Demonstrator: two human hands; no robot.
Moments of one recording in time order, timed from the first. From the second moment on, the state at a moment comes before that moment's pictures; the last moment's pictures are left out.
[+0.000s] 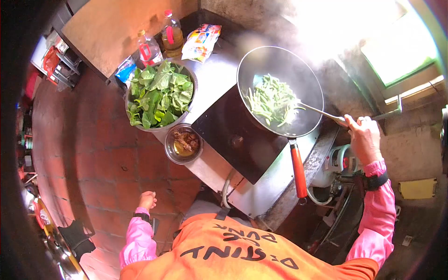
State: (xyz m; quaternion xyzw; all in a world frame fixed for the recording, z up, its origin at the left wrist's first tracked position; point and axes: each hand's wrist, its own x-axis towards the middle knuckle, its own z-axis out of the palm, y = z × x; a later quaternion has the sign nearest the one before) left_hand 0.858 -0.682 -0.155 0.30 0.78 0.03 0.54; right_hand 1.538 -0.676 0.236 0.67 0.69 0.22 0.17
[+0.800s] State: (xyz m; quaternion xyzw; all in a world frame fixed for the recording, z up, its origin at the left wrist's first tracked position) left_hand 0.828 -0.742 -0.168 0.25 0.80 0.06 0.54; right_hand 1.468 -0.577 0.300 0.51 0.79 0.27 0.21
